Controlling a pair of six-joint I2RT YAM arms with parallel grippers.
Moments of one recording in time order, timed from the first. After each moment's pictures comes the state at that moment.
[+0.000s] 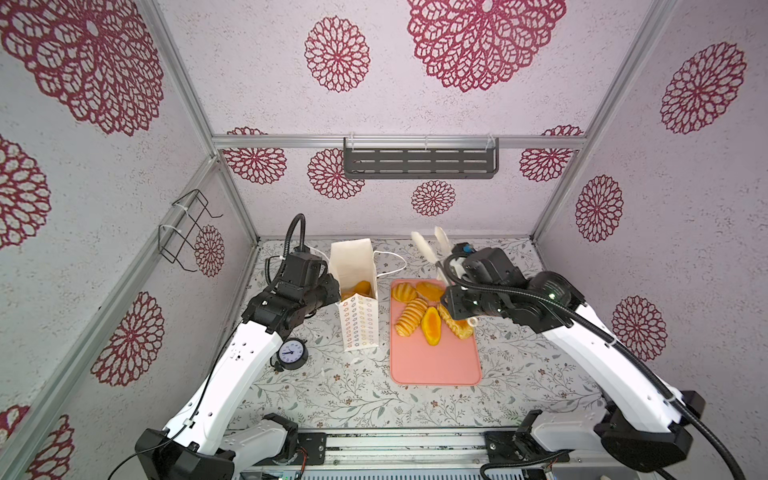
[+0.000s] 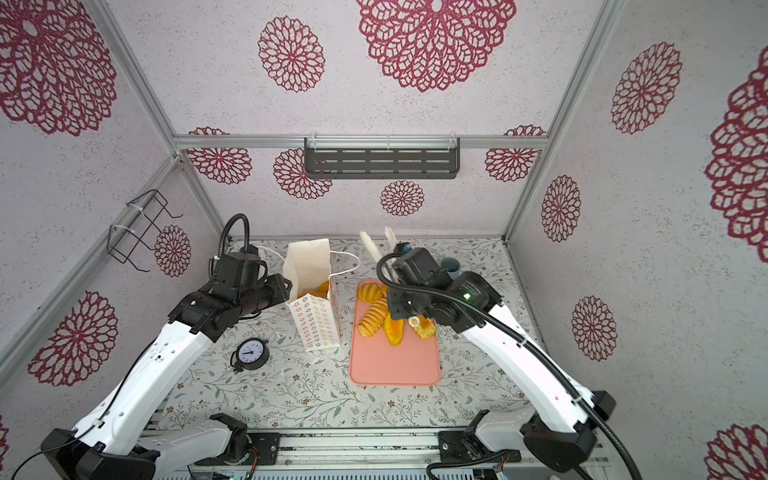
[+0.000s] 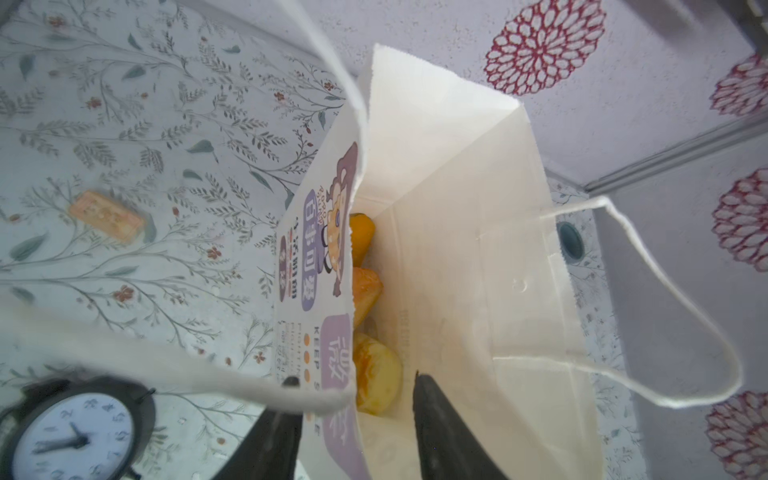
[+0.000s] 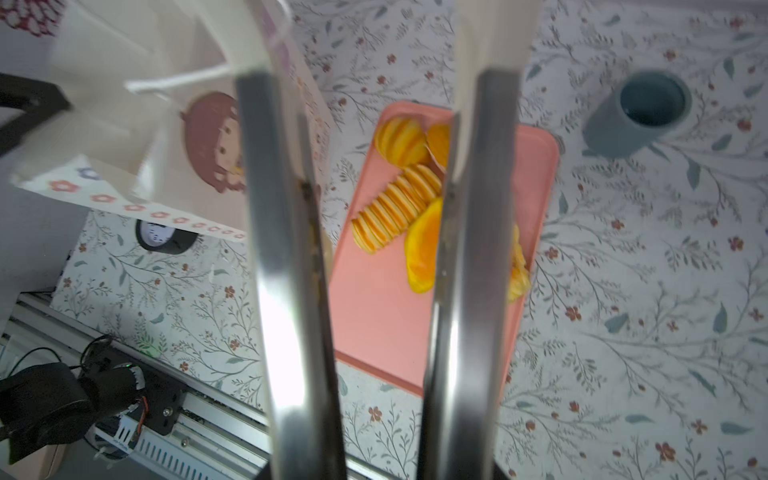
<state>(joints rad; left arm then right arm) -0.37 1.17 1.23 -0.77 -0.09 -0.61 0.77 1.22 1.51 -1.21 0.12 0.49</state>
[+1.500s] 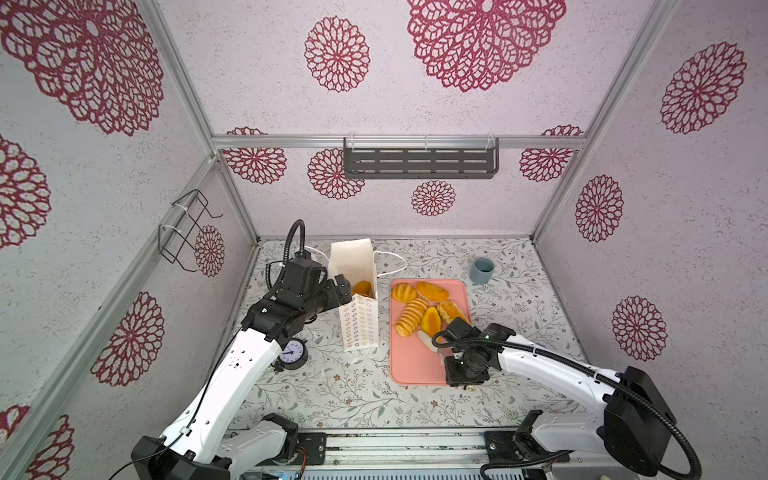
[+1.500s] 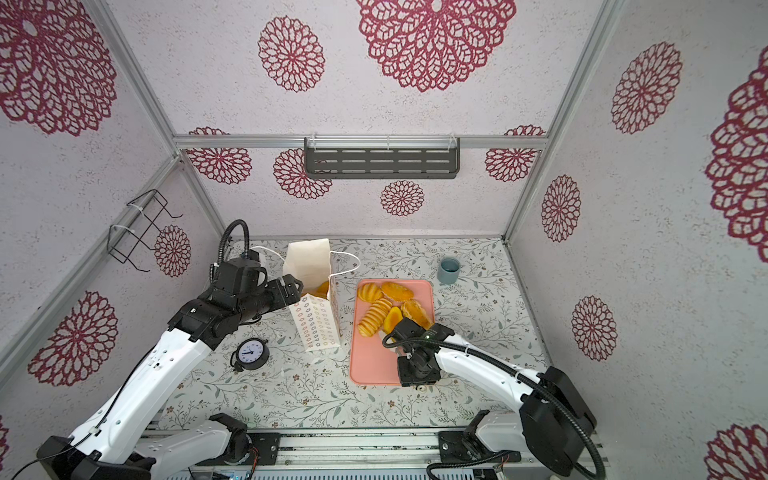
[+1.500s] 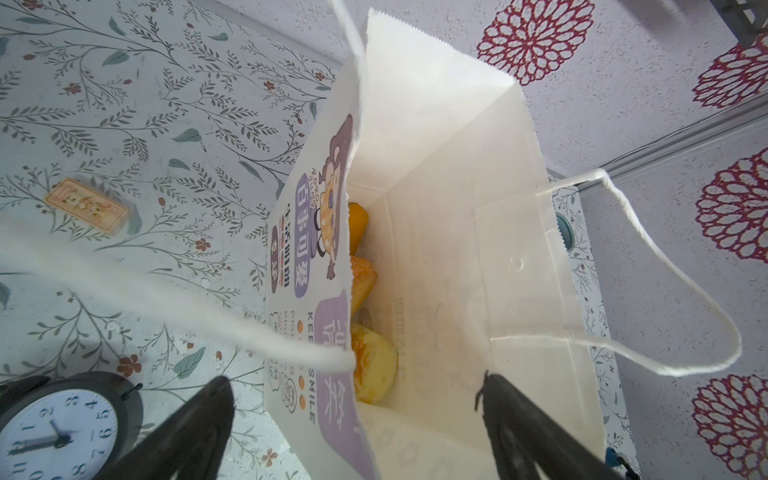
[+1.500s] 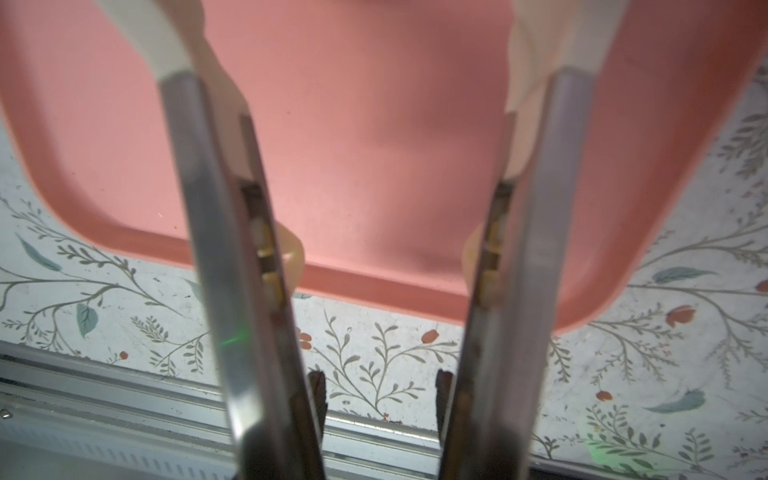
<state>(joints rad) -0.40 1.13 1.16 -0.72 -0.07 -0.64 0.81 1.31 0.83 -0.96 -0.08 0.66</state>
